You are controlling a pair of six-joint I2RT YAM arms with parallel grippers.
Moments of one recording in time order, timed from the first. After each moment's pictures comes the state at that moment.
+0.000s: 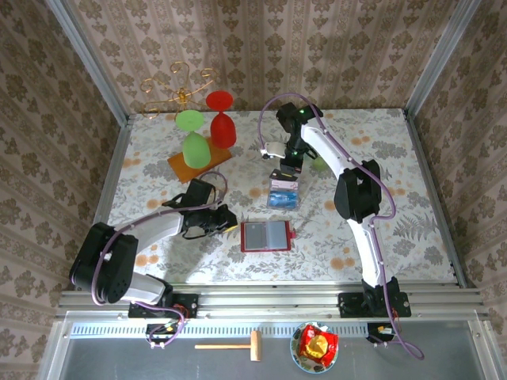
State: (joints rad) left arm -0.50 1.41 0.64 -0.26 0.55 -0.79; right arm 0.40 2.33 2.27 -1.44 -0.19 -0.92
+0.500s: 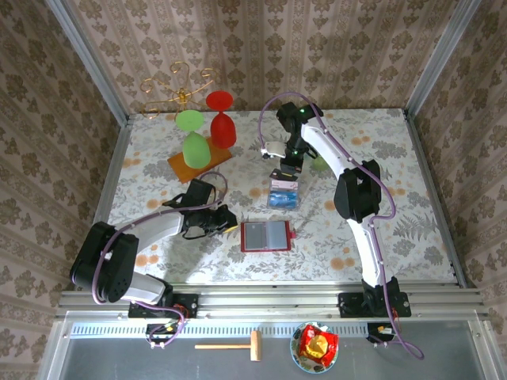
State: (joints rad) left arm -0.50 1.41 0.64 -0.27 0.55 -0.79; right arm 0.40 2.34 2.29 -1.45 -0.19 -0.92
